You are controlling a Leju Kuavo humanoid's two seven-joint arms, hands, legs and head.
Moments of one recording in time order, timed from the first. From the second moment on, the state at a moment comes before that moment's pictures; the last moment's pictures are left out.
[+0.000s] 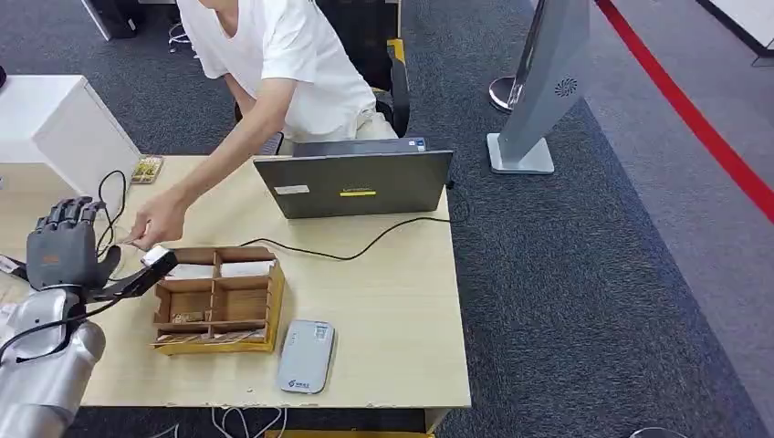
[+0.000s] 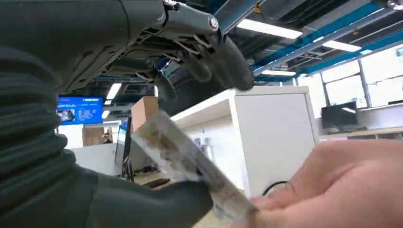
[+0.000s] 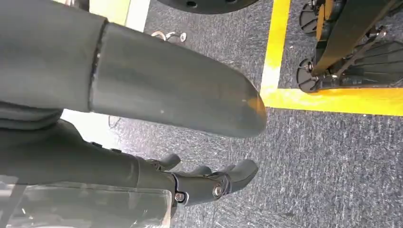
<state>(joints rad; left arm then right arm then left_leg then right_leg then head) -0.59 0.24 0.00 -0.75 -1.31 0.69 -0.10 -0.02 0.04 -0.21 -0.18 0.45 -0.03 0.14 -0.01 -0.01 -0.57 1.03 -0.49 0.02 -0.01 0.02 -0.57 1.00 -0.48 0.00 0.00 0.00</state>
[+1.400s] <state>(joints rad) -0.58 0.24 -0.01 -0.75 -1.28 0.69 -0.12 -0.02 0.04 -0.21 -0.18 0.45 -0.03 0.14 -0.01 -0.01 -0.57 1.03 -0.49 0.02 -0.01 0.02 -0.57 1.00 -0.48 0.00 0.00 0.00</state>
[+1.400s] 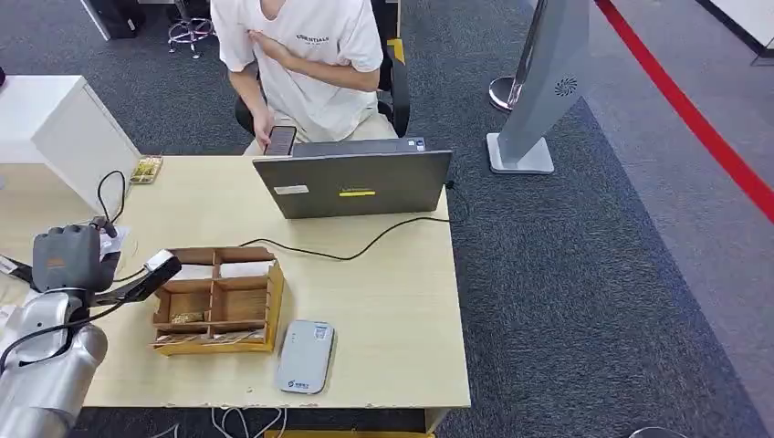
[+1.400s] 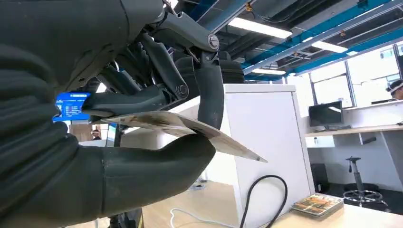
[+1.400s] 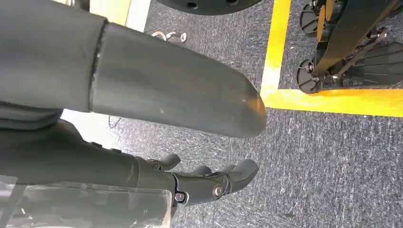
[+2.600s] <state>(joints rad) -0.46 0.19 -0.17 -1.12 -1.34 0.55 -0.06 -0.02 0.05 -0.22 -0.18 0.47 -0.04 0.15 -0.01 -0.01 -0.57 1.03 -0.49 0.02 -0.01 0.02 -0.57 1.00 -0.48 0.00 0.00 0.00</state>
